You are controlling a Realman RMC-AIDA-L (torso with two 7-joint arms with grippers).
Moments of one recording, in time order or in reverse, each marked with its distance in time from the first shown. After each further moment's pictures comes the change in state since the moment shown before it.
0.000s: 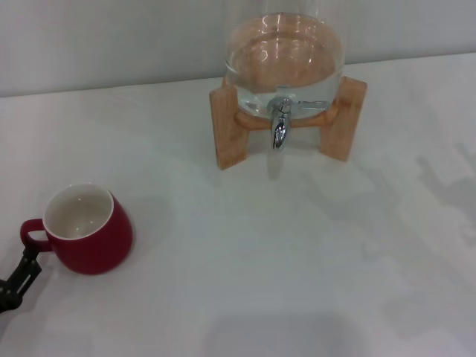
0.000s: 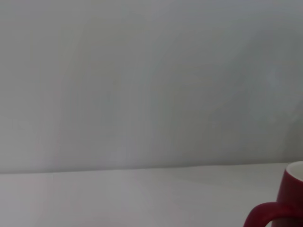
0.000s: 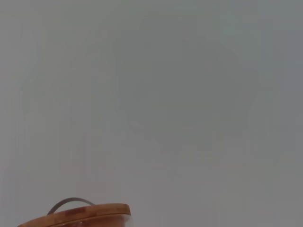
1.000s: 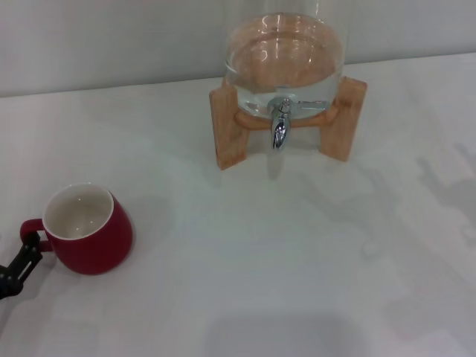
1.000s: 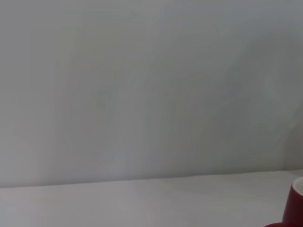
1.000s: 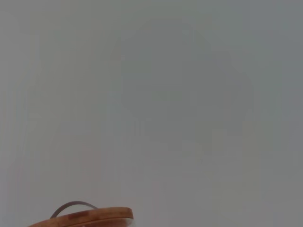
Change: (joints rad) left arm -0.038 0.003 -0.003 0.011 -0.010 0.002 0.000; right arm -0.001 0.000 -0.002 0.000 0.000 -0.012 0.000
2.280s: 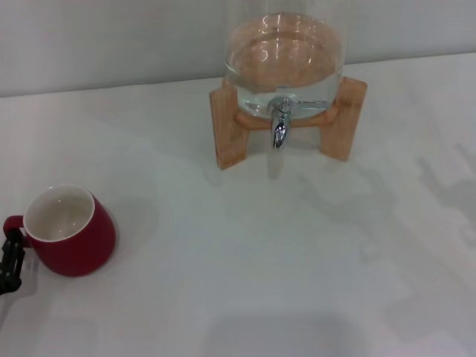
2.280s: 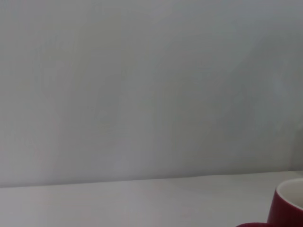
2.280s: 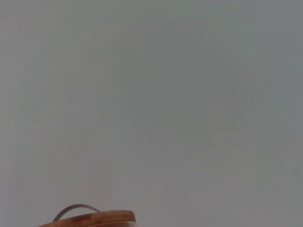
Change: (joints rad) left arm -0.009 0.000 -0.011 0.000 -0.005 0.015 0.000; right arm -0.002 0.000 -0.002 0.000 0.000 -0.011 0.000
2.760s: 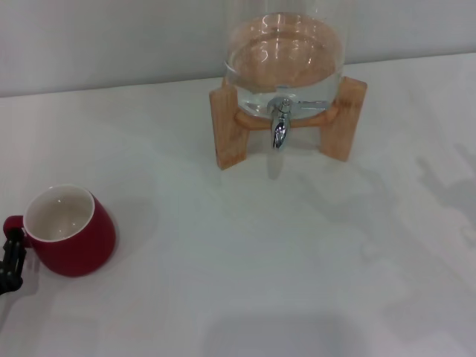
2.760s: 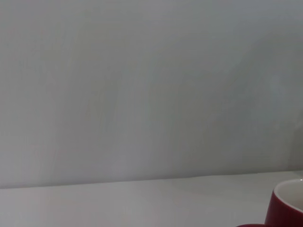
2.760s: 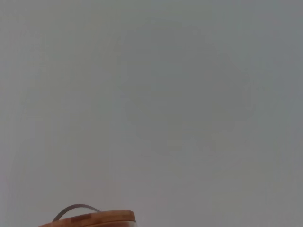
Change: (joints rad) left arm -0.003 0.000 0.000 0.000 0.004 0.000 0.000; right arm 0.000 0.000 0.000 0.000 0.000 0.000 0.000
